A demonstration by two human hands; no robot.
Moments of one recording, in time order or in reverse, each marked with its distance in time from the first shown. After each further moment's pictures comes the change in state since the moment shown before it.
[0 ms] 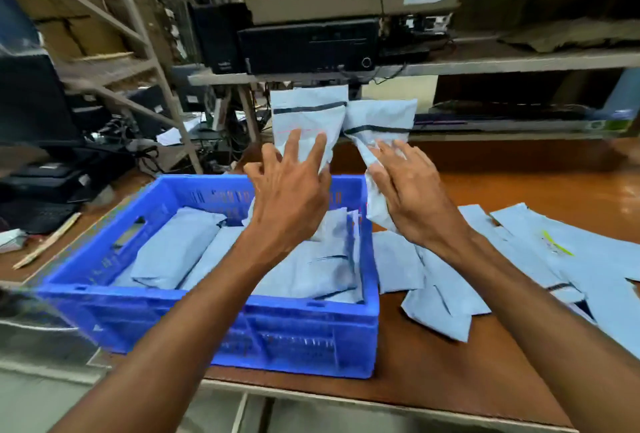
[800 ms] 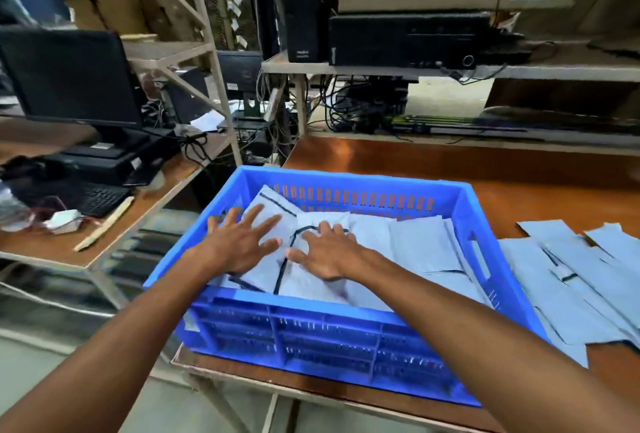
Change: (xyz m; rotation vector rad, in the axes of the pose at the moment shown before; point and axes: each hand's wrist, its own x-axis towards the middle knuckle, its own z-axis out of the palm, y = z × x) left_hand -0.043 -0.293 0.077 0.151 -0.741 -0.016; right_hand 0.051 -0.177 0.237 -0.214 -0.885 0.092
